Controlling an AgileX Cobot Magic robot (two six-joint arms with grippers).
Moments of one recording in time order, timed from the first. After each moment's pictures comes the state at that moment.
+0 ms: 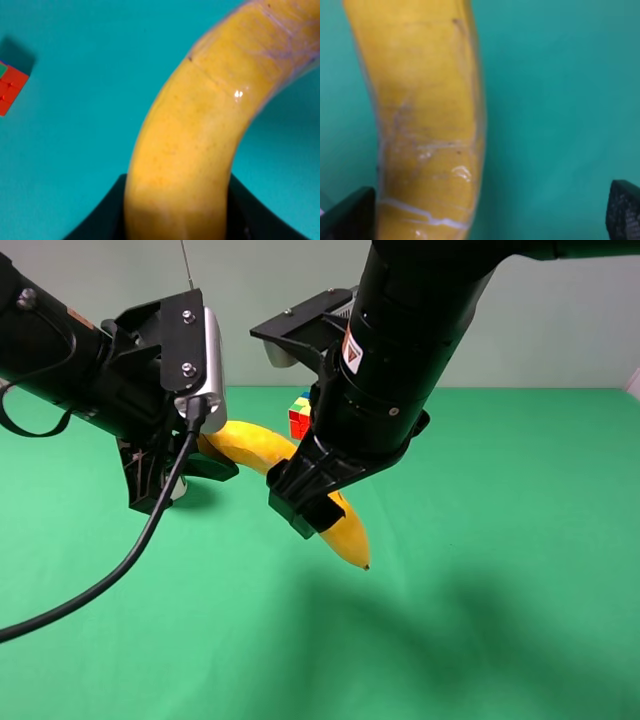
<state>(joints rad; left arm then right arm) -0.53 1.39 -0.88 -0.51 0.54 1.25 0.97 1.62 -1.30 -0.07 1.03 0.07</state>
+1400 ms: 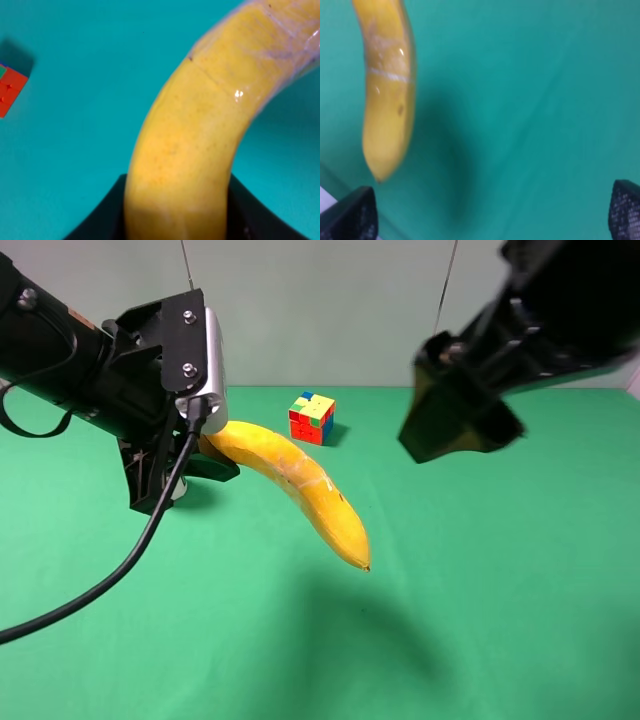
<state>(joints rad) -0.53 1.39 -0.88 -0.51 0.54 1.25 0.97 1.19 -1.25 -0.16 1.21 0.19</state>
